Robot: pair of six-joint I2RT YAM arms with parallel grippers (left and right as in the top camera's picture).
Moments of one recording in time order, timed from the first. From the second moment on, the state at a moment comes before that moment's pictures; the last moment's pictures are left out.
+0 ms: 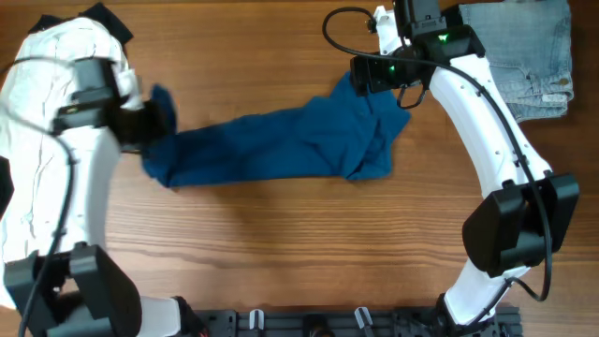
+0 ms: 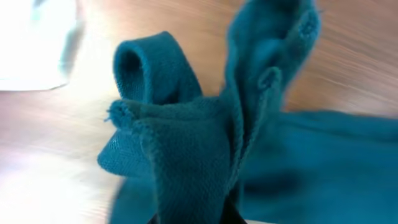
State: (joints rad) left arm 0.15 1.59 1.24 -0.80 0.12 -0.18; right arm 0.24 1.92 1.77 -0.96 -0.12 -0.01
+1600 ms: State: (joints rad) left arm -0.45 1.90 1.29 -0.60 0.23 -0.36; right arm 0.12 1.97 1.77 -0.98 -0.13 0.01
